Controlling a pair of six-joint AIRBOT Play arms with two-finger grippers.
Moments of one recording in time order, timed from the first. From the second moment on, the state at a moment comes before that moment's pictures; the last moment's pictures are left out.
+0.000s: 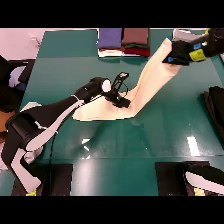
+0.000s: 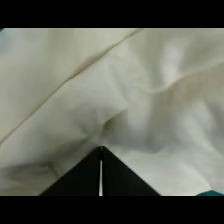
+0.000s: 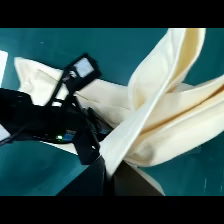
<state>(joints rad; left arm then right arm) -0.68 -1.84 1.60 1.17 -0.92 -1.56 0.18 -1.24 1.75 -1.17 1.46 1.70</state>
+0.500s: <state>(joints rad) -0.35 -1.49 1.60 1.42 -1.08 -1.55 0.56 -1.50 1.88 -1.17 1.27 1.77</state>
